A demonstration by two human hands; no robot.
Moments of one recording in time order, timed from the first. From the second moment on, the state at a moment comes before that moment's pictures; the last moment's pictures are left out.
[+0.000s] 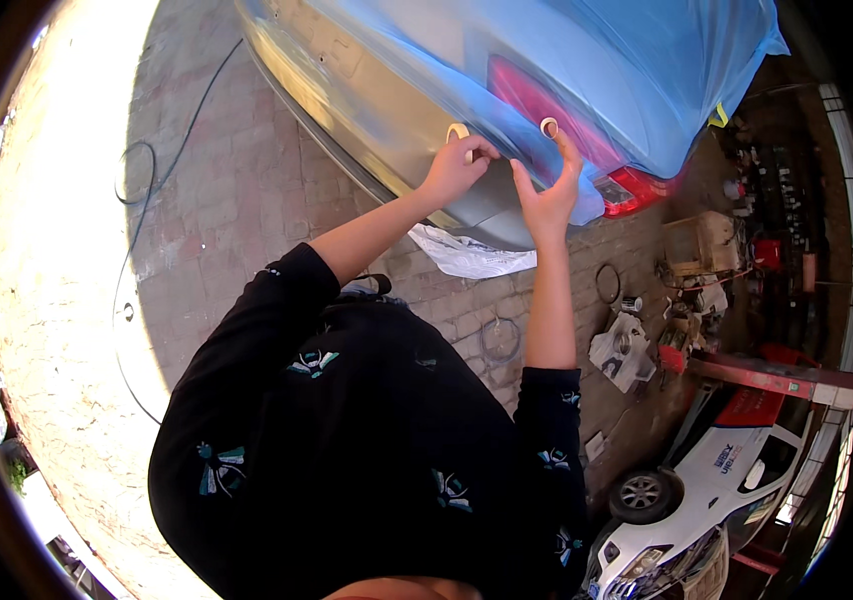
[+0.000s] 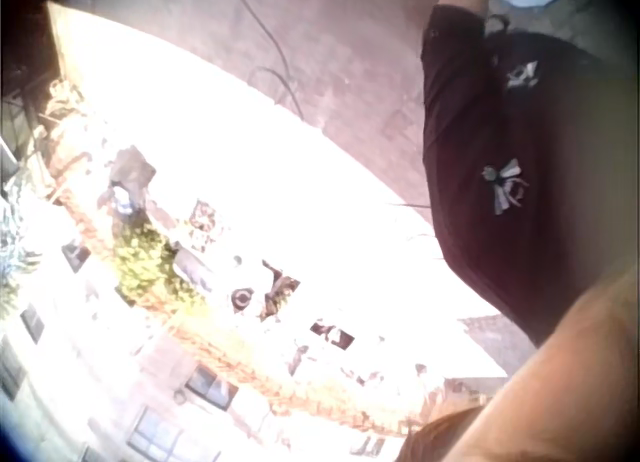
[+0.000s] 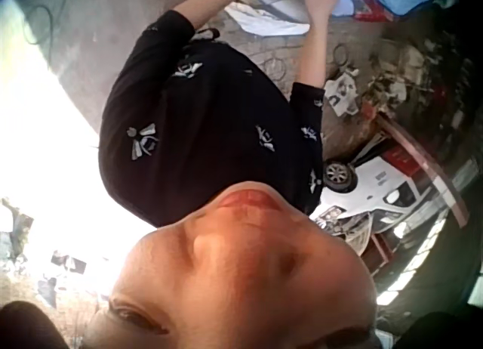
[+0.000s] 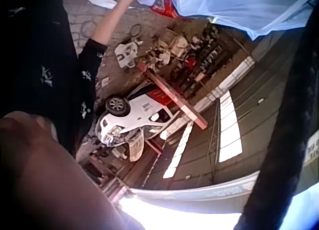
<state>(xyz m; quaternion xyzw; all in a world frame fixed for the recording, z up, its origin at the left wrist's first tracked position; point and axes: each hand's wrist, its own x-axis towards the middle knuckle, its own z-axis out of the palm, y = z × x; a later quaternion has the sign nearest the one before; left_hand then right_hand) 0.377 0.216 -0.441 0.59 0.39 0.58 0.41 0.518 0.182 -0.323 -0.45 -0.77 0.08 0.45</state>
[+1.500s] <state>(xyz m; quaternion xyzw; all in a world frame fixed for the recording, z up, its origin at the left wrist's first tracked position) 0.355 0.256 -0.337 0.75 0.35 0.56 -0.03 0.521 0.171 -0.330 -0.42 -0.79 0.01 0.44</state>
